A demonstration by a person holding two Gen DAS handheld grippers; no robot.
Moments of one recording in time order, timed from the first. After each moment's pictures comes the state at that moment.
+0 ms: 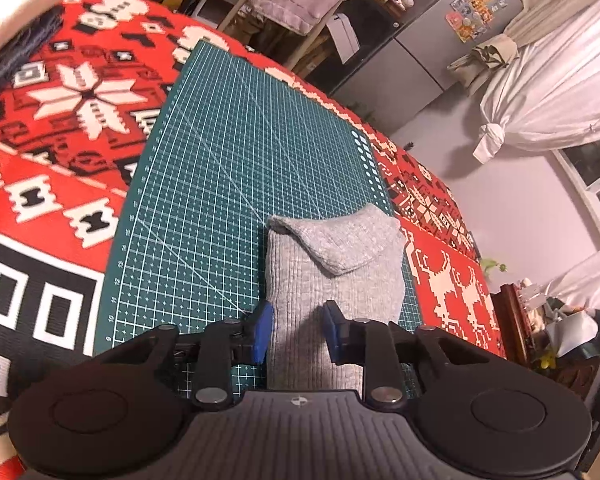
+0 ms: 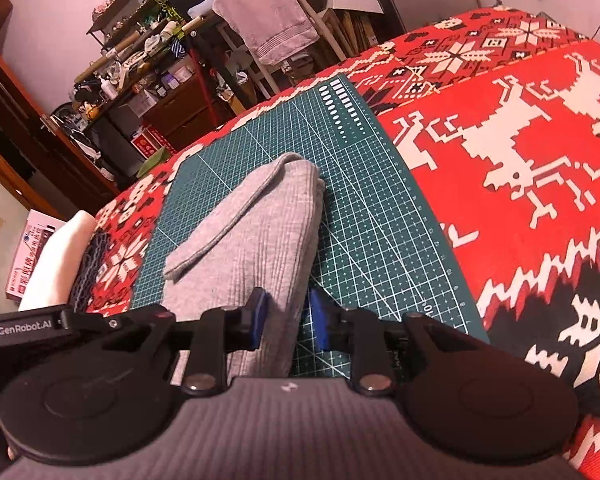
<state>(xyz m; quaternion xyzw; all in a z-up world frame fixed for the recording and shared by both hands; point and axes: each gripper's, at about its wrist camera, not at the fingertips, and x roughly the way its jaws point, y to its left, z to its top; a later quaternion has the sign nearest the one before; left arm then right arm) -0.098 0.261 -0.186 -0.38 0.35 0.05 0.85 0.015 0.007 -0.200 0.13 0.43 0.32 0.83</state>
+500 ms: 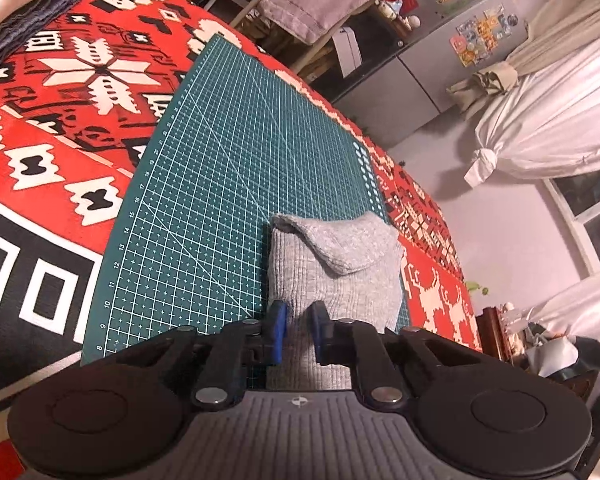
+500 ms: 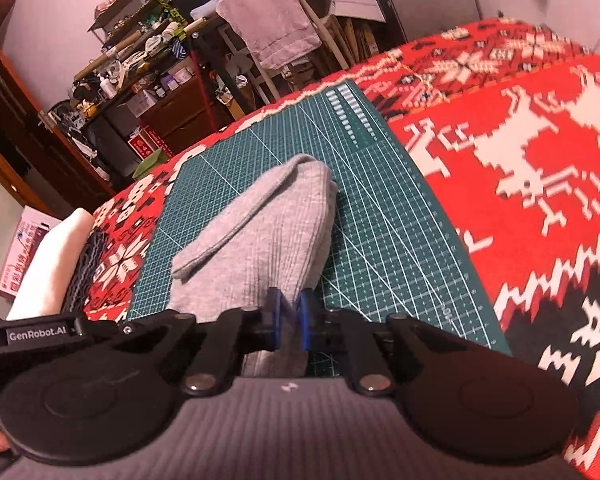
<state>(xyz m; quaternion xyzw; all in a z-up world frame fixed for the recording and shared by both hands) -0.109 0.262 -0.195 -0.42 0.32 0.05 0.85 0.007 0.017 -0.194 0.11 0.42 0.32 0.84</state>
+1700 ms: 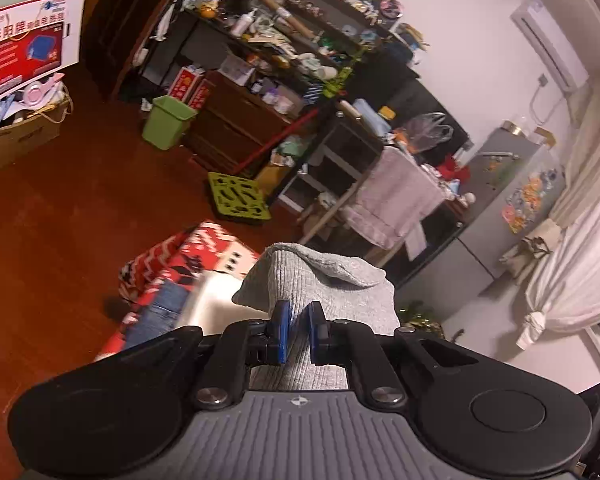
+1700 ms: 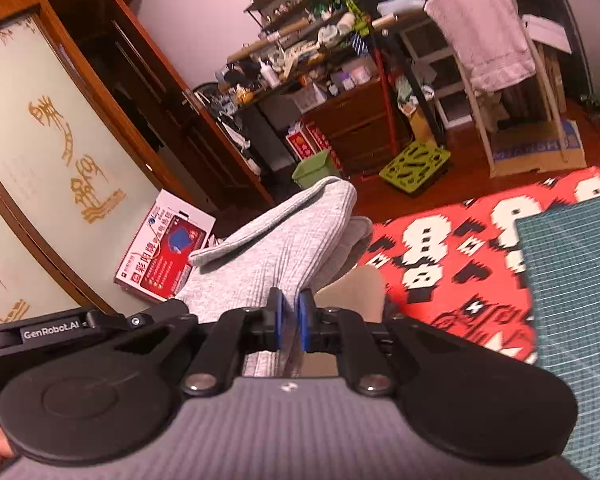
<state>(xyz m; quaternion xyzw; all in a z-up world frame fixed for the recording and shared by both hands) -0.231 0.521 -0.053 -0.37 0.16 0.24 0.88 -0.055 0.359 -0.067 0.12 0.36 0.52 0.77</state>
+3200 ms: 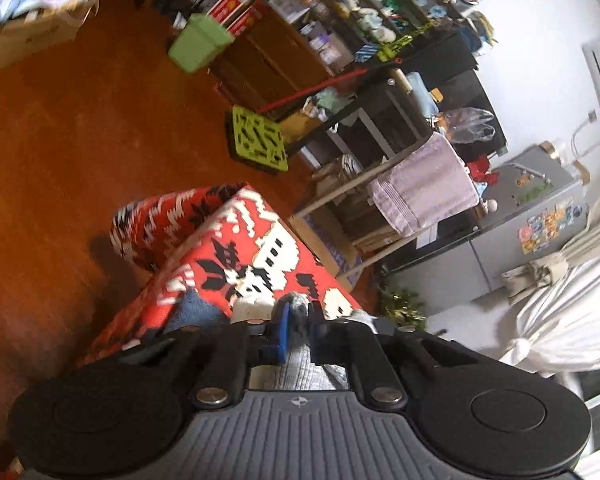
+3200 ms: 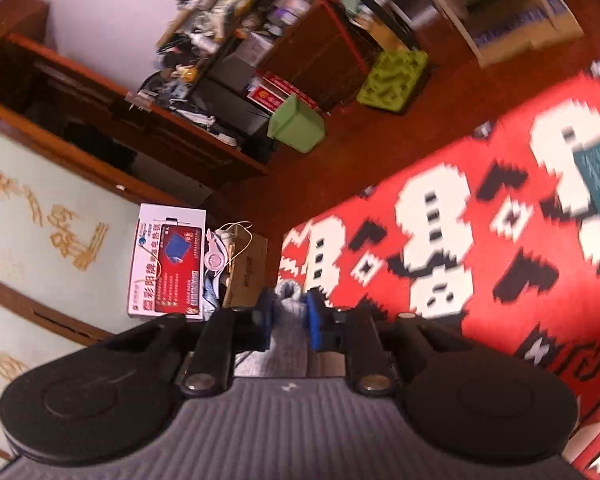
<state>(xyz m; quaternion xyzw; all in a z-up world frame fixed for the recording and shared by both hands) -0.185 0.630 -0.115 -0.48 0.20 0.20 0.83 0.097 0.468 -0.166 0.22 0.48 0.49 0.70</state>
